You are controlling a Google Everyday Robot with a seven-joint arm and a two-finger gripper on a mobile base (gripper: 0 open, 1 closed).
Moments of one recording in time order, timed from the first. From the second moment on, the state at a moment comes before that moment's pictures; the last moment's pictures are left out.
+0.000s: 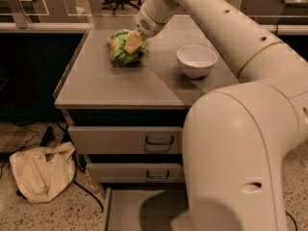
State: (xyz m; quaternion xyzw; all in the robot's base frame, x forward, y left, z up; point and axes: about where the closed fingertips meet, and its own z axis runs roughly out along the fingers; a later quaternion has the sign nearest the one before) arm 0.769 0.059 0.888 -0.51 0.80 0.13 0.30
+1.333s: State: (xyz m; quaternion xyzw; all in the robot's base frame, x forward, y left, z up) arm 0.606 0.011 0.931 -0.66 0.67 0.19 0.29
